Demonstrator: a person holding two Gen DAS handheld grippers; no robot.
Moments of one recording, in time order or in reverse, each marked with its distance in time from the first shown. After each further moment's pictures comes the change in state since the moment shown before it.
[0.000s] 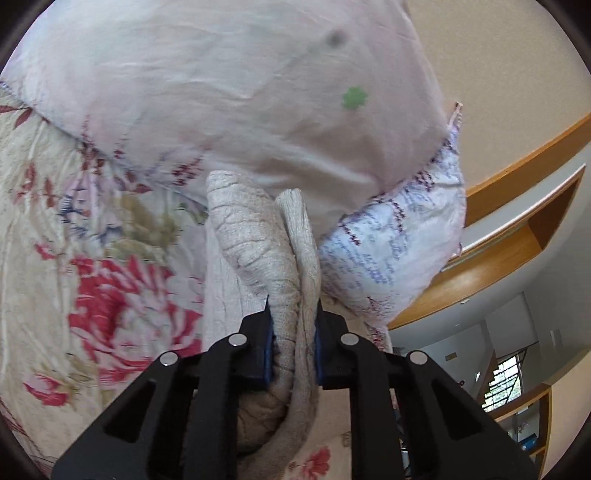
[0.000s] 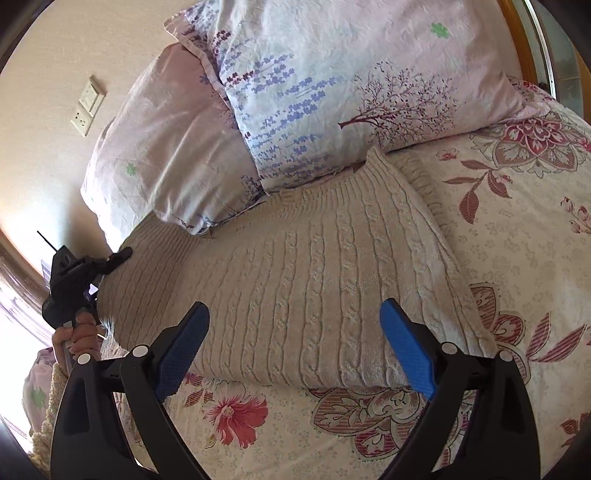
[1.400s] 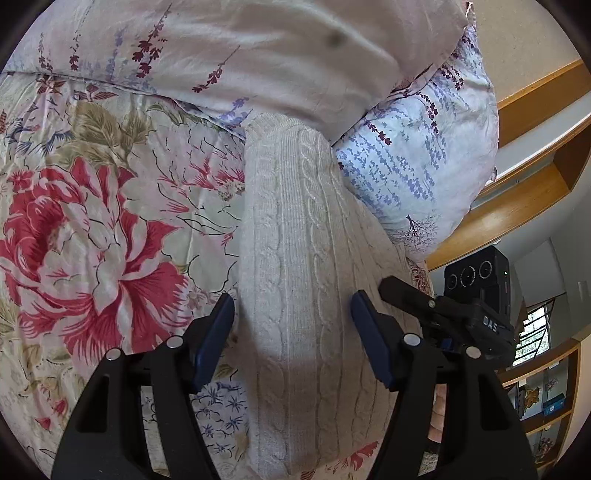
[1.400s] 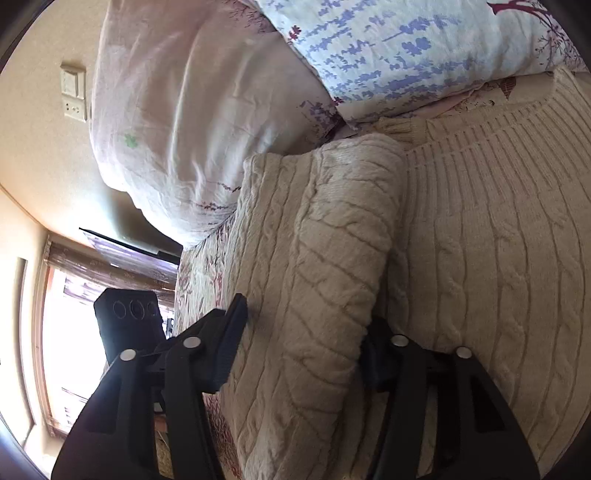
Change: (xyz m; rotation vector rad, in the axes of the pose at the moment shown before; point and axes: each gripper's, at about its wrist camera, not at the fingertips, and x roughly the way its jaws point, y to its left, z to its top) left arm 0.069 0.018 -0.056 0.090 0.197 0.140; right arm 0.139 0.029 0.042 0.155 0.370 0.290
